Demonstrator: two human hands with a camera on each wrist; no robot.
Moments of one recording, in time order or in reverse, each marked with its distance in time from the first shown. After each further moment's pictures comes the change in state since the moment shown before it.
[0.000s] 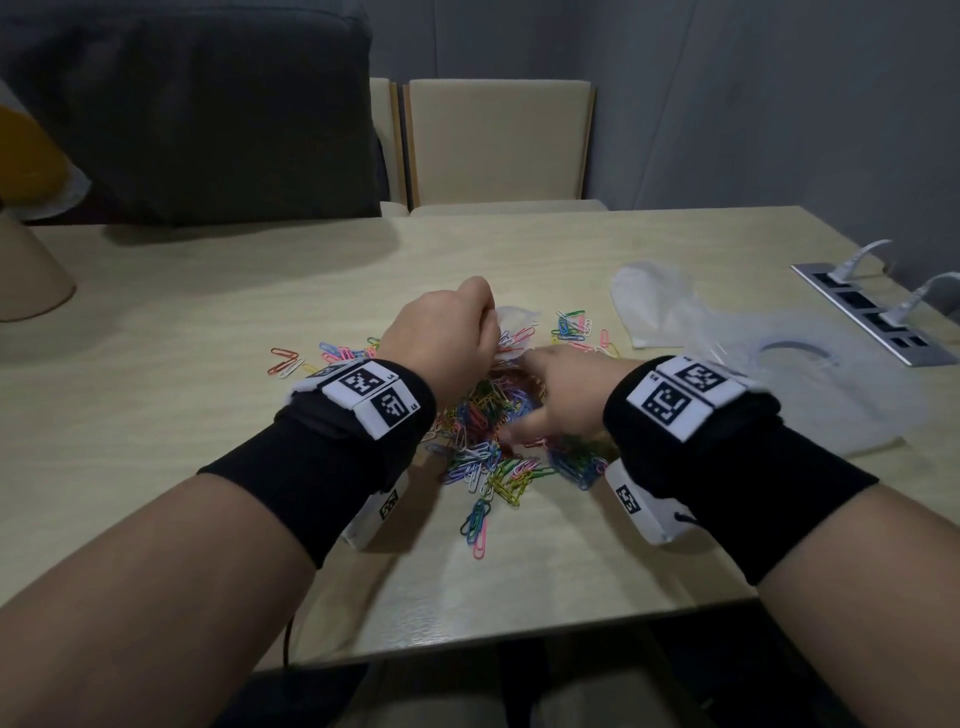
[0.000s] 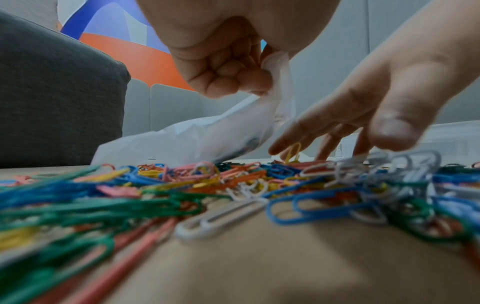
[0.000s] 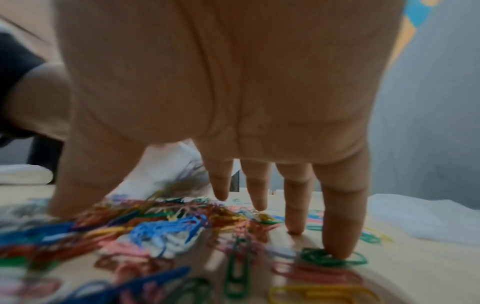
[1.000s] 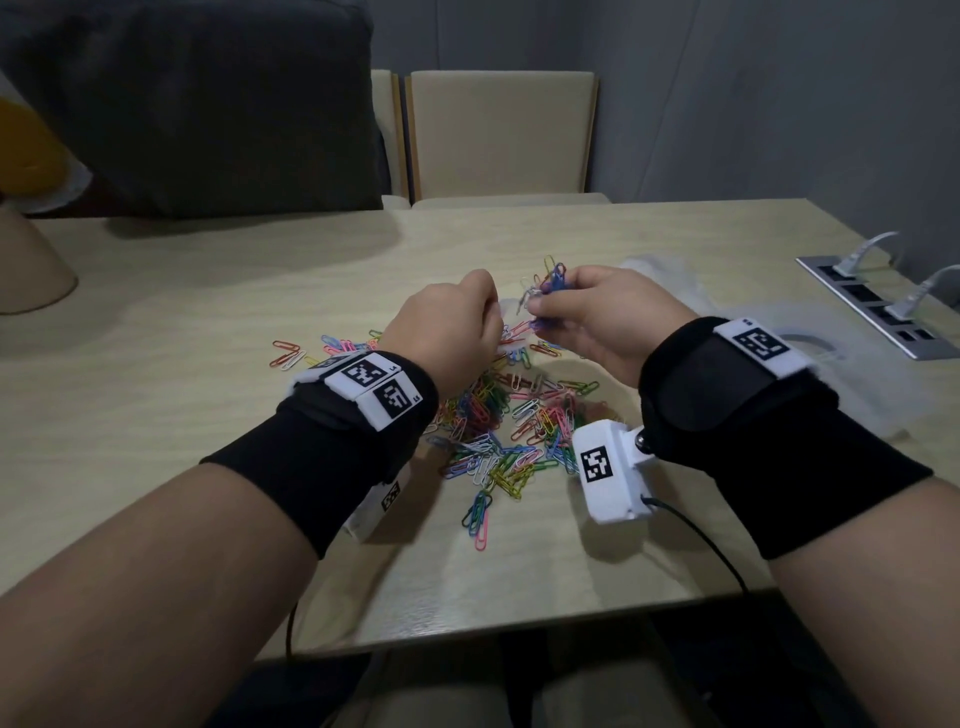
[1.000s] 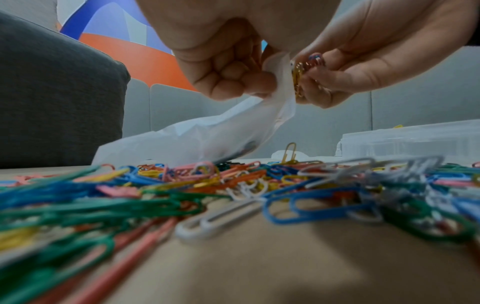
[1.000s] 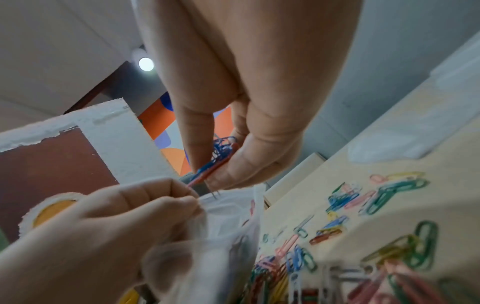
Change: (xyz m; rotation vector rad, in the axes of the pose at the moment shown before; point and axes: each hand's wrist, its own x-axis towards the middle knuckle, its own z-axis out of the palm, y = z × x) left_hand 0.000 0.001 -0.001 -0.007 -0.021 0.008; right_hand -0.002 0.007 -0.025 1.576 0.284 -0.026
